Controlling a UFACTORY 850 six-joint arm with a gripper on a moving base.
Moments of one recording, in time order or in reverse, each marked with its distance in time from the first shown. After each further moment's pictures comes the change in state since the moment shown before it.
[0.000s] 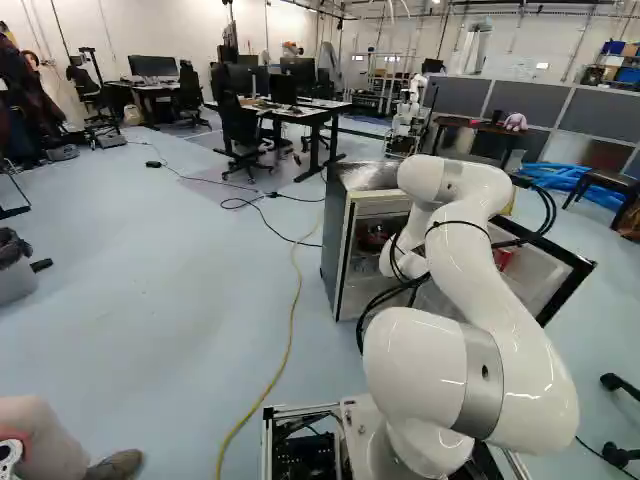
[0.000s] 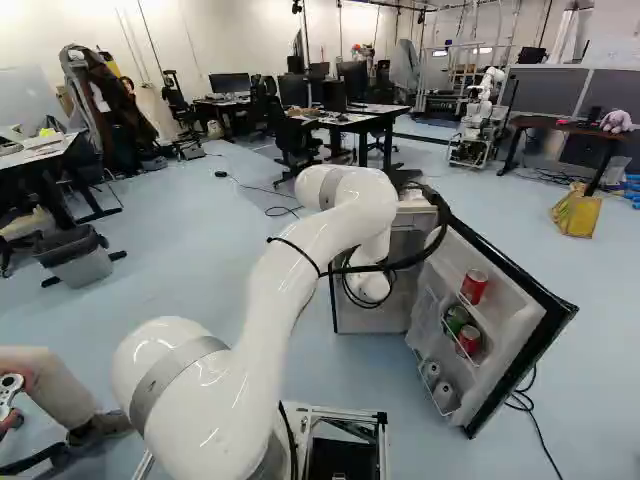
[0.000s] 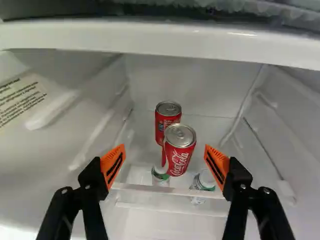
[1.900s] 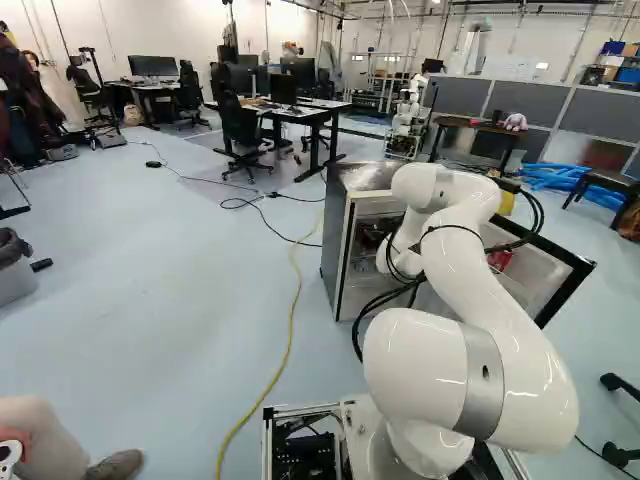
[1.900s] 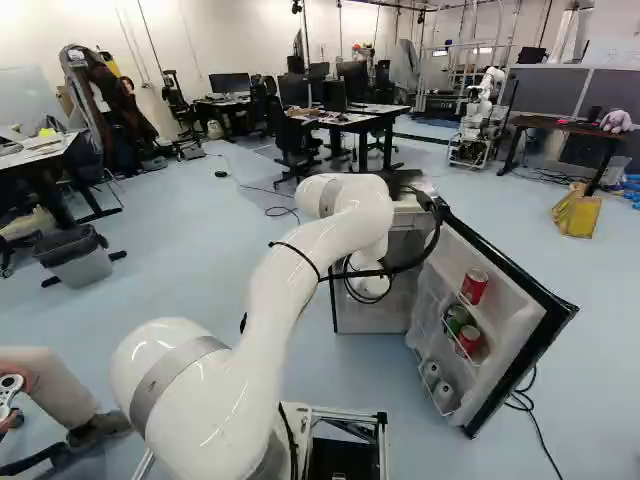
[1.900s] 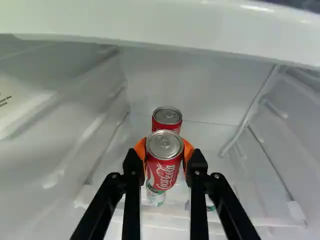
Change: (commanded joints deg) arm 1.1 -3.6 -6.8 0.0 -2.0 0.0
